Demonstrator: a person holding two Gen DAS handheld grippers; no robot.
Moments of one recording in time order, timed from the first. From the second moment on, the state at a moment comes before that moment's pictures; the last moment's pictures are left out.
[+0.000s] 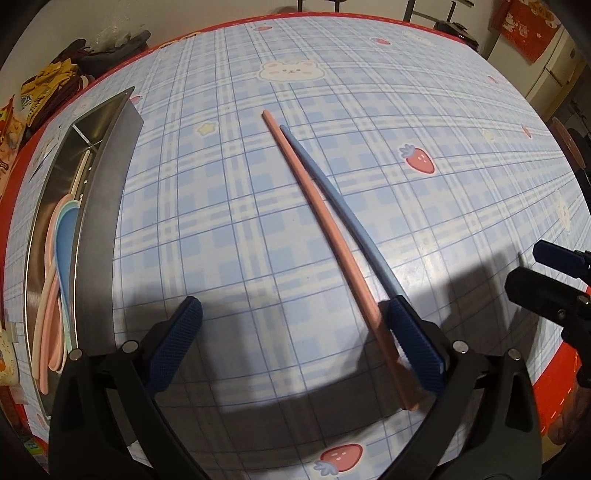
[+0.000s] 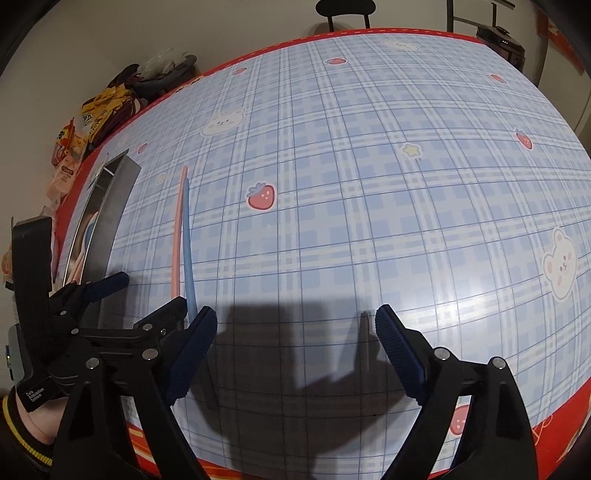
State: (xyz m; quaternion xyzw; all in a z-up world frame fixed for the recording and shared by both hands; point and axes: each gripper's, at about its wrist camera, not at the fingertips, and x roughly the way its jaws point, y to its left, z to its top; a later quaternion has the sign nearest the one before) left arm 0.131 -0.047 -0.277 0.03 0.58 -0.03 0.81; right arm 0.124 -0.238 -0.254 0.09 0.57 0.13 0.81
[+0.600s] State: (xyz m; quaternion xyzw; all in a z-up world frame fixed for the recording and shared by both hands) left arm 0.129 -0.013 -0.258 0.00 0.58 -0.04 0.82; right arm 0.131 -0.205 -0.250 0.07 0.56 0.20 0.80
